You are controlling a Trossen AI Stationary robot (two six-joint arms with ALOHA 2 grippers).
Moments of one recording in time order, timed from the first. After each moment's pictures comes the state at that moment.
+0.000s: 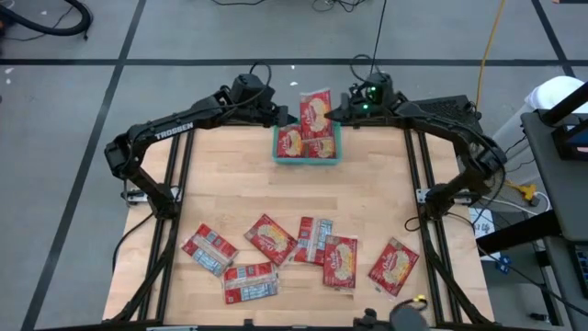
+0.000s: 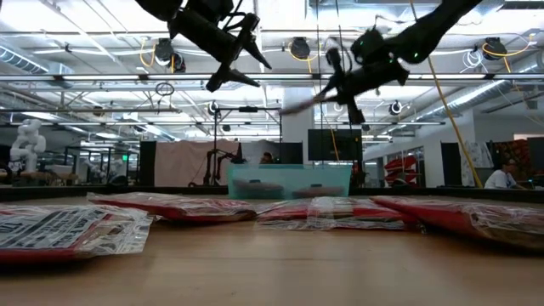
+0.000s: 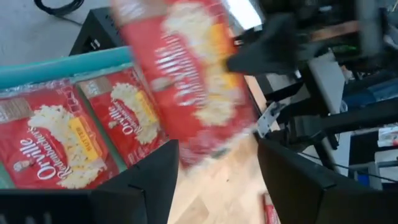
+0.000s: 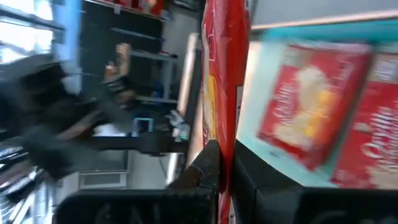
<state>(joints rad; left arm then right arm) 0.58 1.59 1.40 -0.36 0.31 -0.74 -0.86 1.54 1.04 0.04 -0.73 1.03</state>
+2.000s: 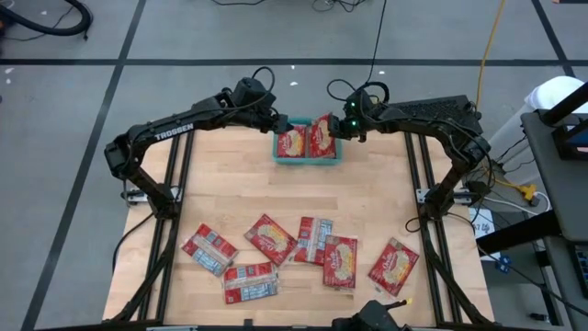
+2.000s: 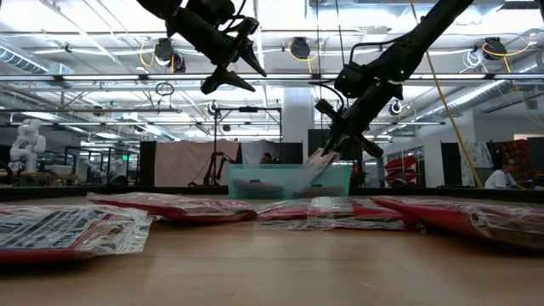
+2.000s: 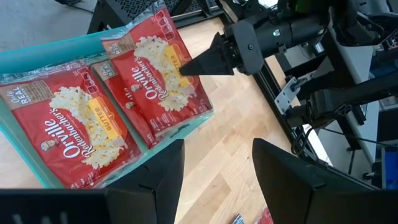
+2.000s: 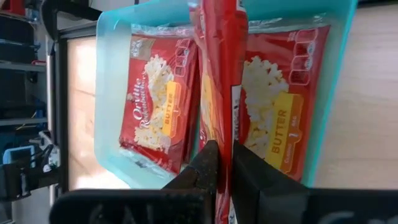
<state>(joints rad) 0.56 1.59 1.40 -0.46 0.30 -0.65 -0.80 1.68 1.03 -0.22 -0.37 0.87</state>
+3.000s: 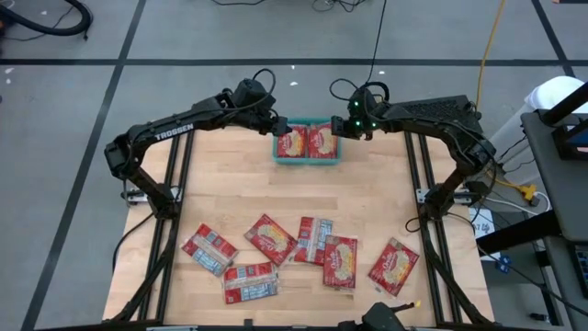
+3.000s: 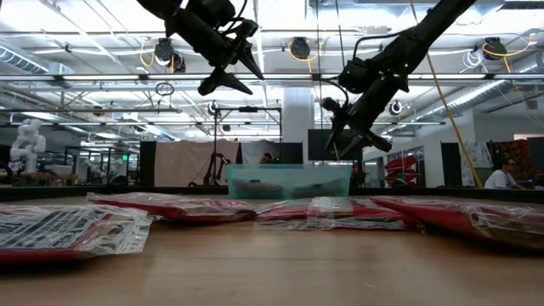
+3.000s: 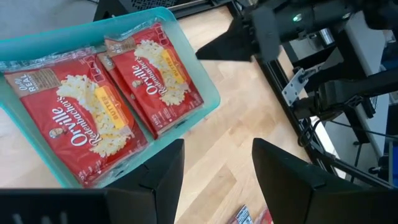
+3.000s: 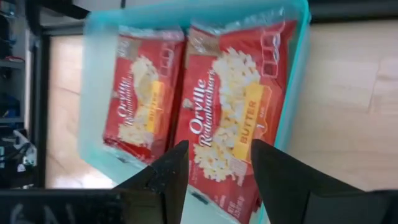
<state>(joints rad) 0.56 1.59 1.40 -0.50 0.30 -0.64 -0.81 1.63 1.03 -0.32 -0.31 0.79</state>
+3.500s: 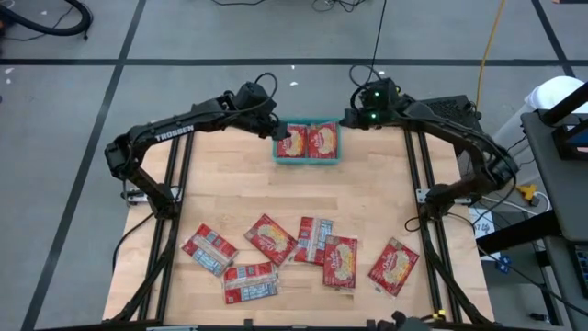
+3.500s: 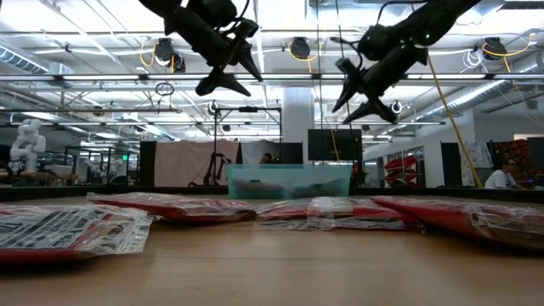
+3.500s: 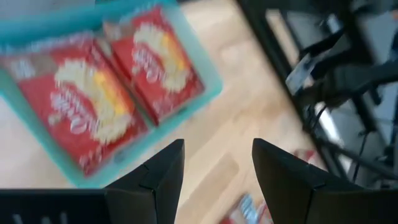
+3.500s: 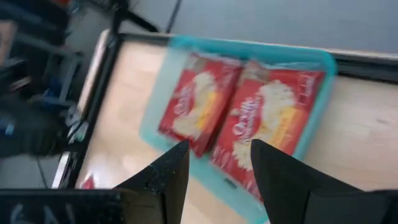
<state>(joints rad) 0.53 1.59 1.40 -0.55 0.30 -0.62 -0.85 1.39 1.03 -0.38 -0.39 0.64</state>
